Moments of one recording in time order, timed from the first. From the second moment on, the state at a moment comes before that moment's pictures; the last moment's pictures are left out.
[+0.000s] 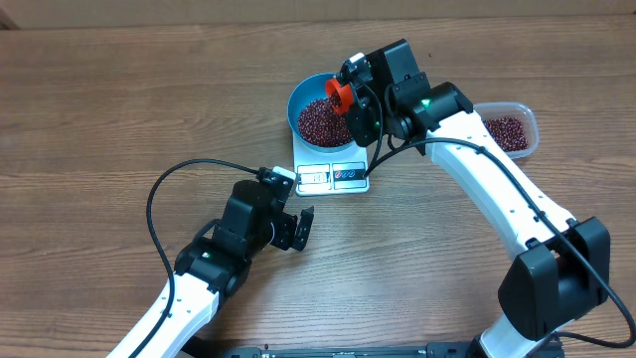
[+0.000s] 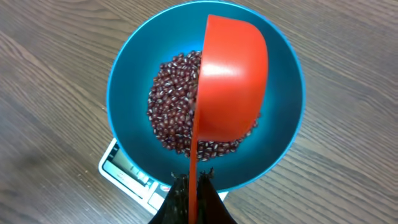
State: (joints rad) left arm -0.48 1.12 0.56 -0.21 0.03 -0.11; right arm 0.44 1.81 1.58 -0.75 -0.15 -0.11
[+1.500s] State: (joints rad) left arm -0.48 1.12 0.56 -0.21 0.03 -0.11; right arm 0.46 1.81 1.58 -0.74 -0.09 -0.16
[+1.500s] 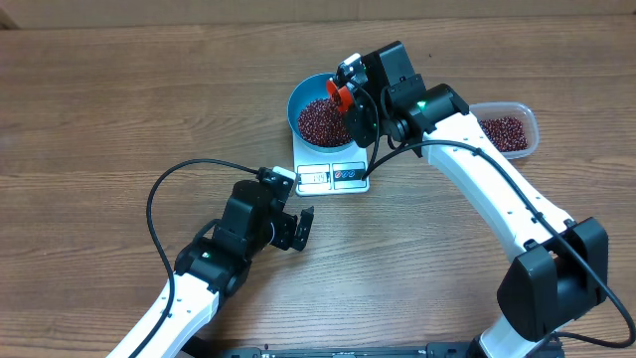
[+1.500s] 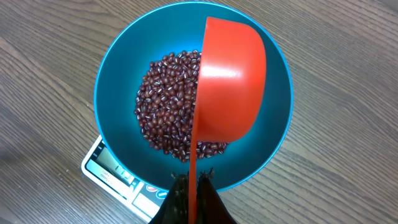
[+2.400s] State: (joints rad) left arm -0.48 1.12 0.56 -0.21 0.03 -0.11; right arm 0.46 1.81 1.58 -0.73 -0.09 -0.19
